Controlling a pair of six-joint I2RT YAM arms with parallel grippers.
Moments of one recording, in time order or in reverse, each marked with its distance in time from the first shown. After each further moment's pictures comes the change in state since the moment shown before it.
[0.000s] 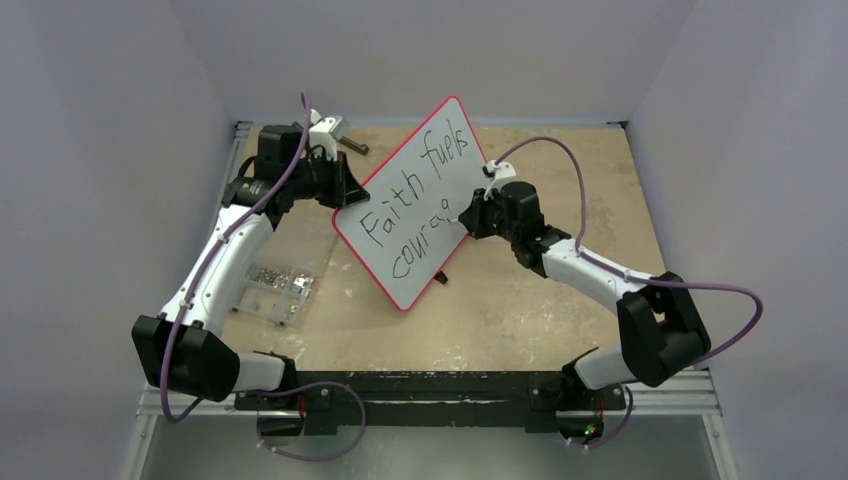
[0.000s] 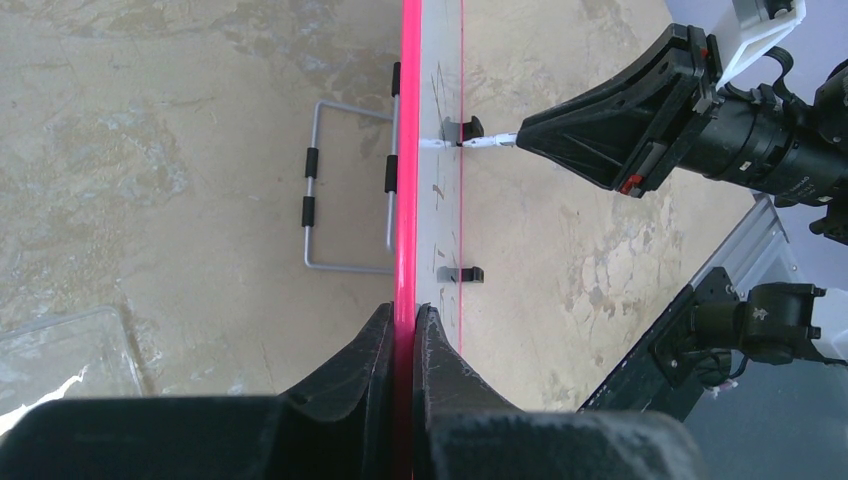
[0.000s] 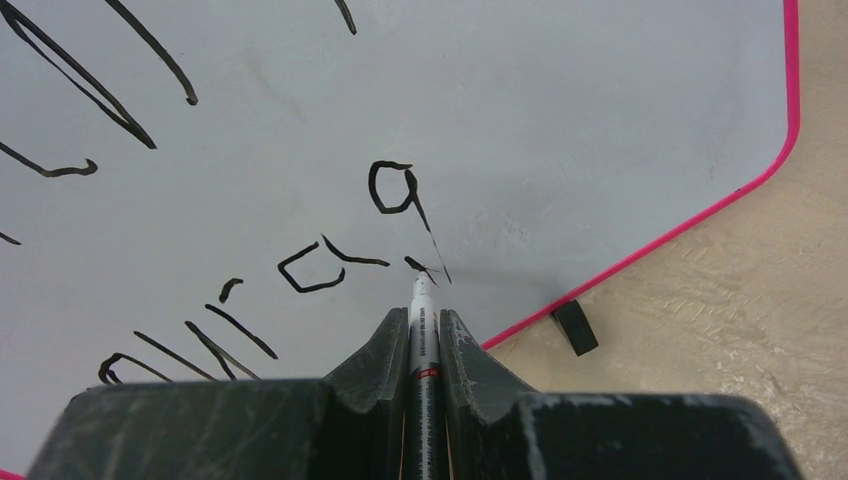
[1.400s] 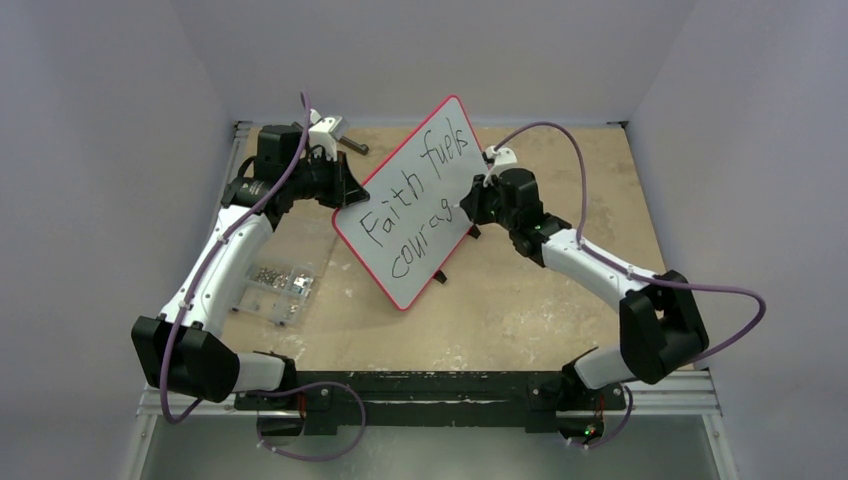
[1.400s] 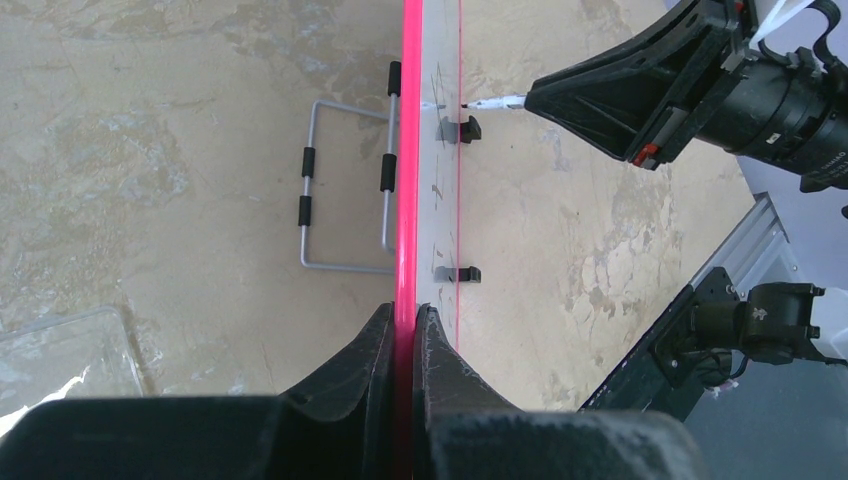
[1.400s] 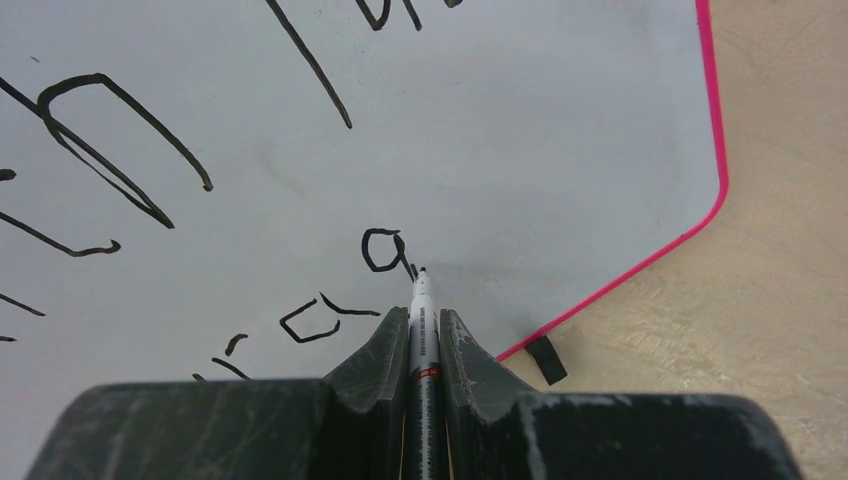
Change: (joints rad) left arm 0.000 -0.003 0.000 0.000 -0.001 0.000; right arm 0.000 0.029 0.116 -0.073 0.056 -0.021
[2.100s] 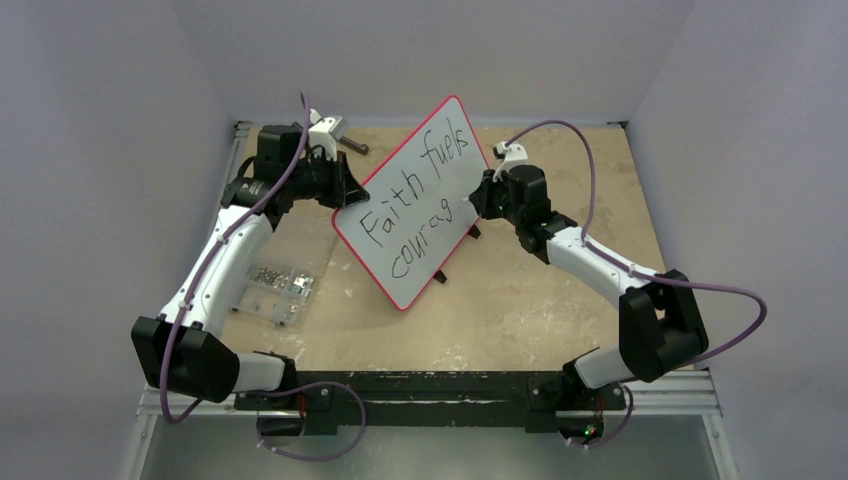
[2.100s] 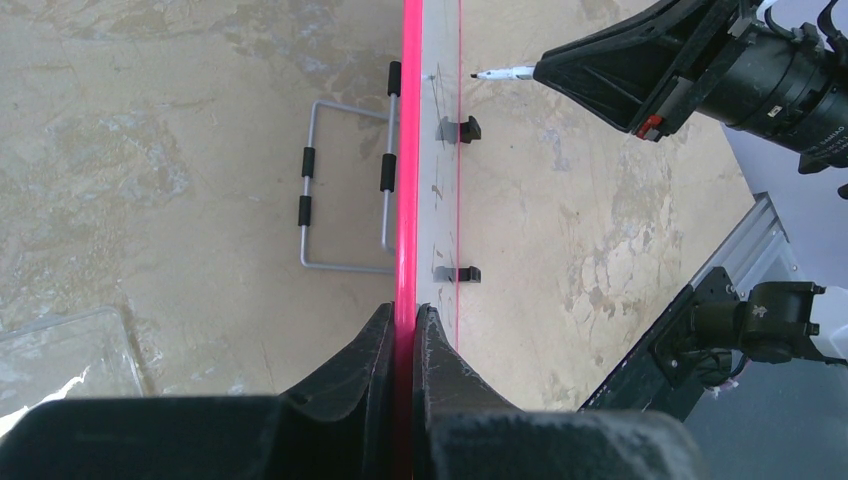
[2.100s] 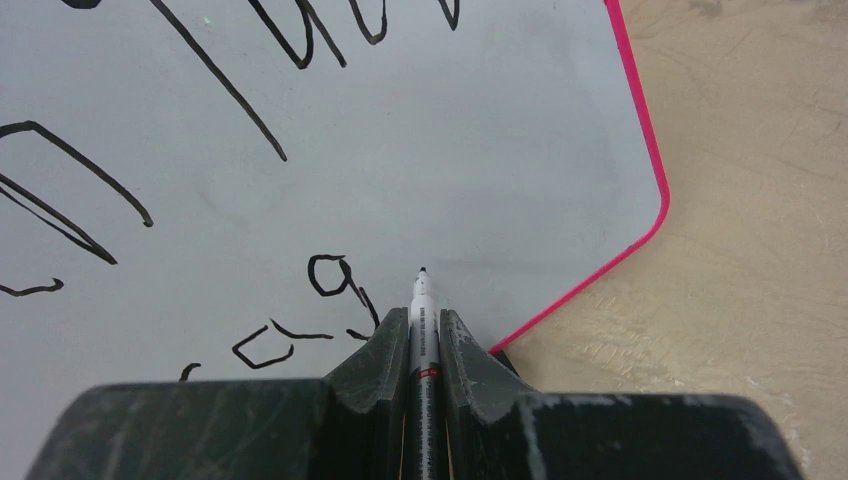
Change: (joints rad) left arm 0.000 -0.001 0.000 0.000 0.000 0.000; right arm -0.059 -0.009 -0.011 0.019 0.019 -0.011
